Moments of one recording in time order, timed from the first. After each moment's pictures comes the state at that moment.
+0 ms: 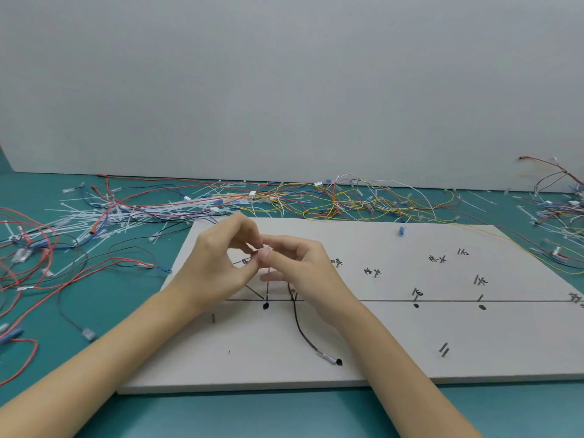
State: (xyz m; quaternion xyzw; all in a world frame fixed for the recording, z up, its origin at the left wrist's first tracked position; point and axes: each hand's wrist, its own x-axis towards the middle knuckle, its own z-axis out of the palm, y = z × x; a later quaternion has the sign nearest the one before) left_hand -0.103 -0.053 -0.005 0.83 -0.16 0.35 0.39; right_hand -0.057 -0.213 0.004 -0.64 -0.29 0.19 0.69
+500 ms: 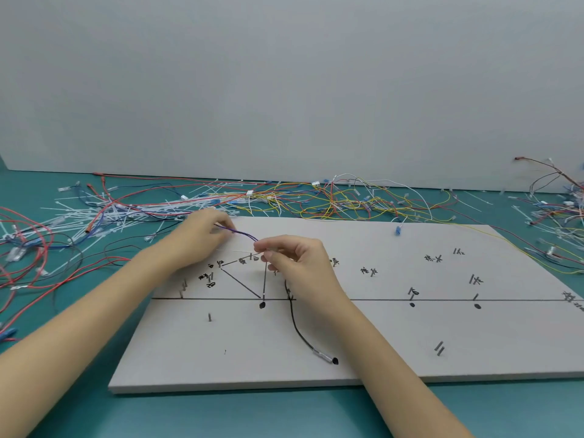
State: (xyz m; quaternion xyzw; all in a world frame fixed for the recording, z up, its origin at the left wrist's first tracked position) left_hand -0.044 0.017 -0.010 0.96 0.02 0.13 0.24; right_hand -0.054 -0.209 -0.002 -0.71 -0.27 0.08 0.64
